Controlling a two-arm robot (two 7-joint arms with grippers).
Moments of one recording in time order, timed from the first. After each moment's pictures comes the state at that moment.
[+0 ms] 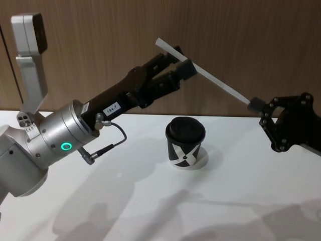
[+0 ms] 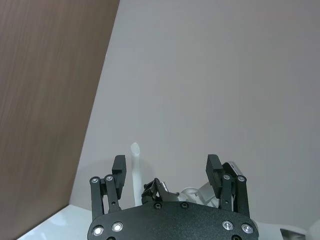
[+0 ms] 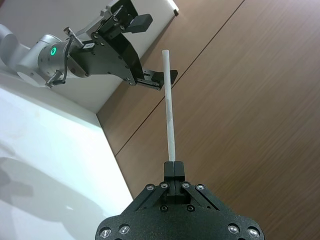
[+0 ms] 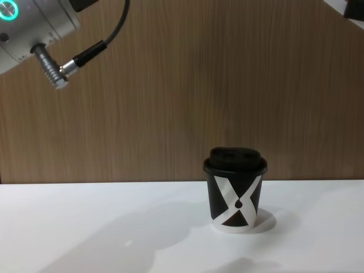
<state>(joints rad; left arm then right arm) -0.38 0.36 0.37 -1.68 -1.09 0.20 -0.84 0.23 0.67 -0.22 -1.67 0.40 -0.51 0.78</state>
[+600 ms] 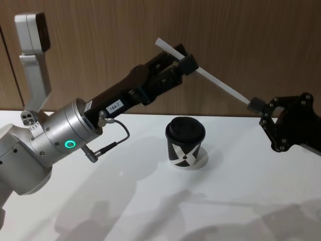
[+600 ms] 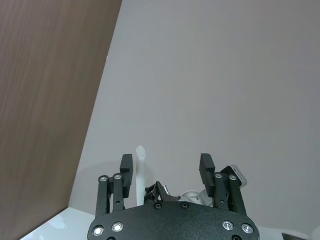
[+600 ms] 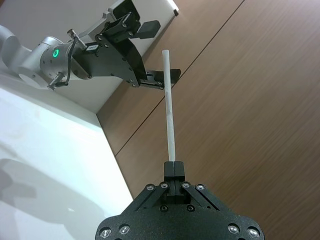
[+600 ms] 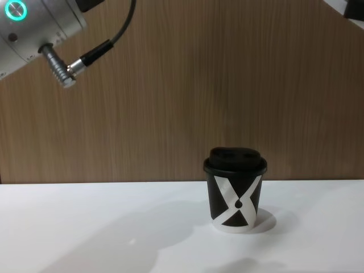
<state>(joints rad) -0.40 0.35 0.38 -1.67 -1.10 0.18 -0.84 0.23 0.67 -0.22 -1.67 0.40 -0.51 0.78</state>
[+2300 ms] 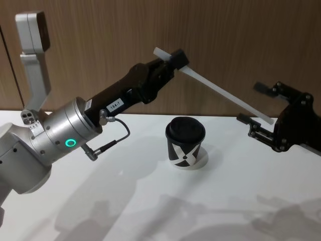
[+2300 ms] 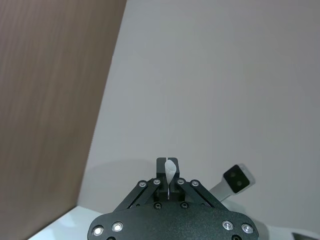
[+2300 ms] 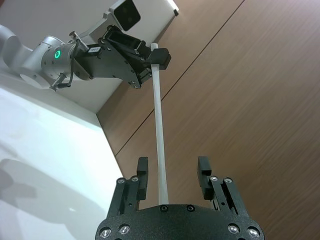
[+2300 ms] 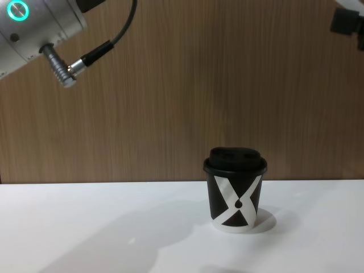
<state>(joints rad) -0.40 0.36 0.39 -1.67 -1.09 0.17 -0.82 0.23 0.67 -0.22 -1.67 0.40 -0.51 0.78</state>
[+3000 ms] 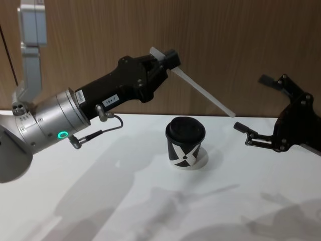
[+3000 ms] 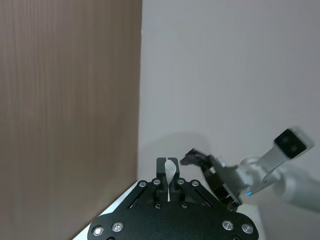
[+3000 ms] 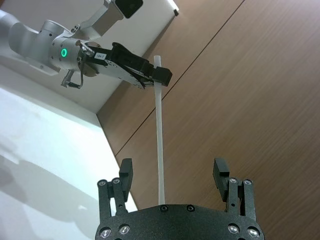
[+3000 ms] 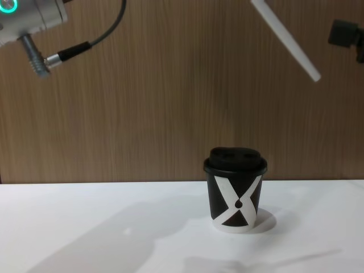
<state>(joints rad) -0.43 0.45 0.40 -1.73 -0.90 0.11 -0.69 0.23 0.67 -0.22 -1.67 0.40 -0.51 0.78</state>
